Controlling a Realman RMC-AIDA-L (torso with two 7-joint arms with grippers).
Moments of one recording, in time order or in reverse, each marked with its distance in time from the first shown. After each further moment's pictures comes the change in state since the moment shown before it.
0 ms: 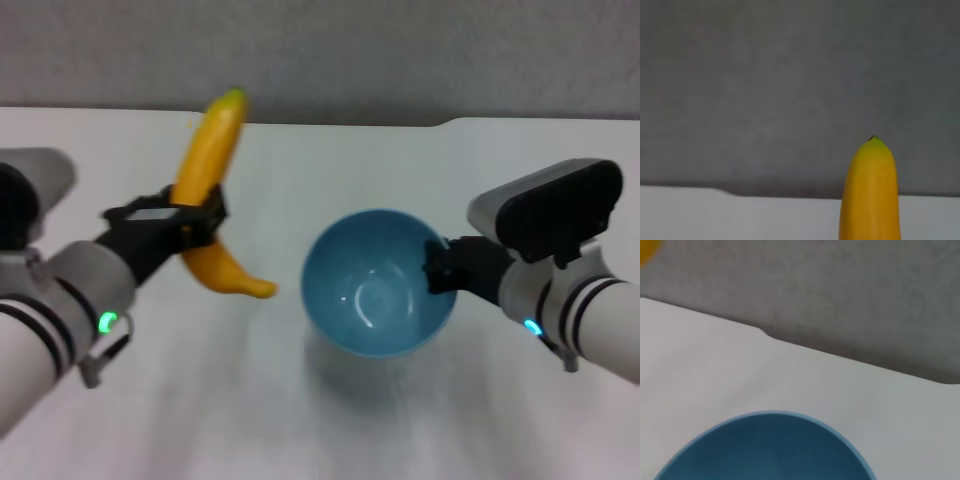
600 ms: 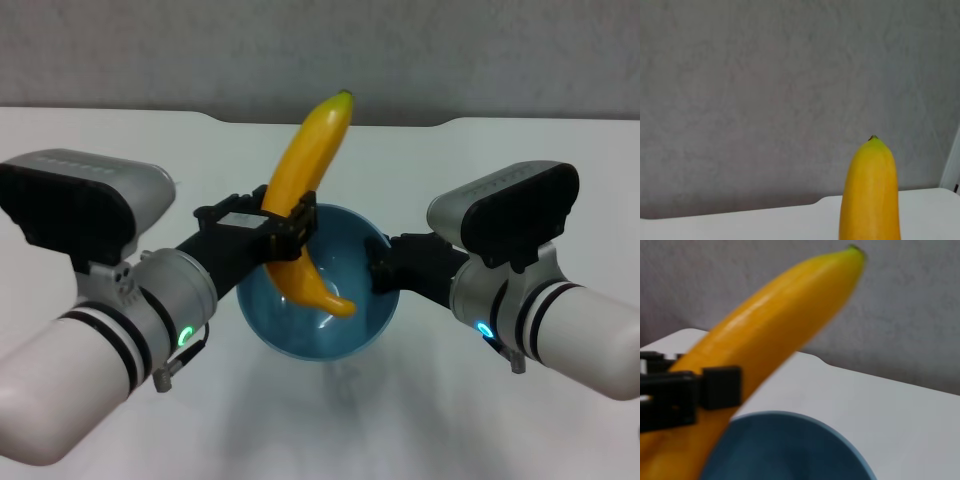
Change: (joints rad) left arm -0.080 -0.003 0.100 0.086 0.007 -0.127 0.016; right arm 0.058 0.002 -0.087 -0.060 0.095 0.154 0.023
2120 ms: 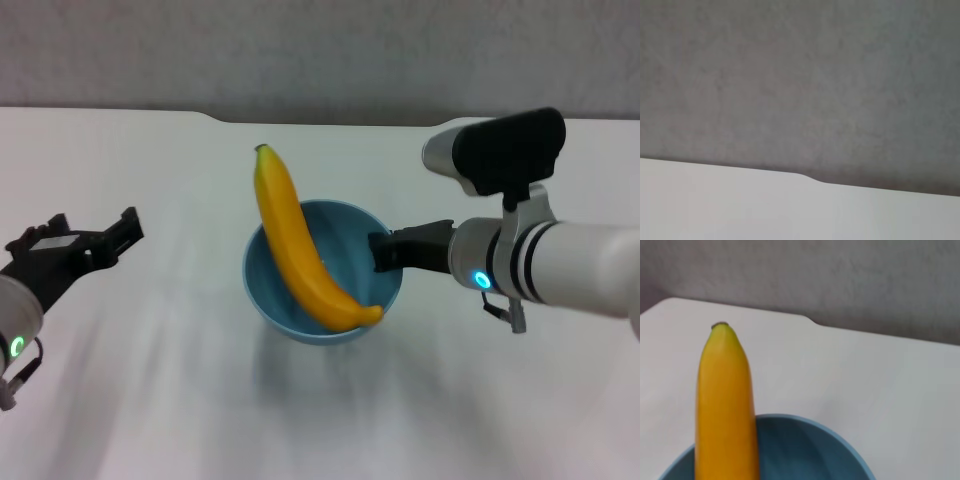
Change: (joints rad) left arm 0.132 0.001 -0.248 0.090 -0.006 -0.027 0.002; right arm 0.172 -0.019 0.139 -0.056 0.405 -0.276 -0.234
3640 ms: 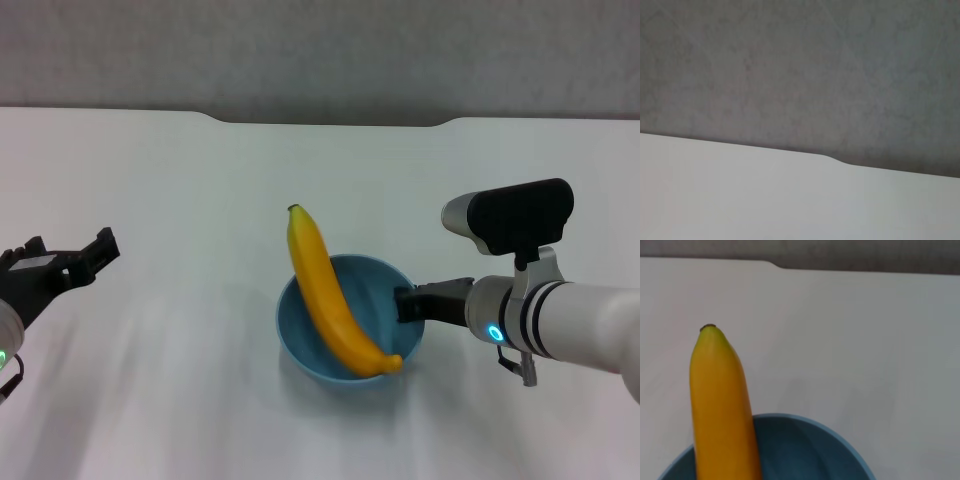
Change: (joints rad) left arm -0.004 -0.002 -0.033 0.063 -0.003 0.000 -0.003; right arm 0.002 0.019 -0.089 -0.232 0.090 0.152 0.002
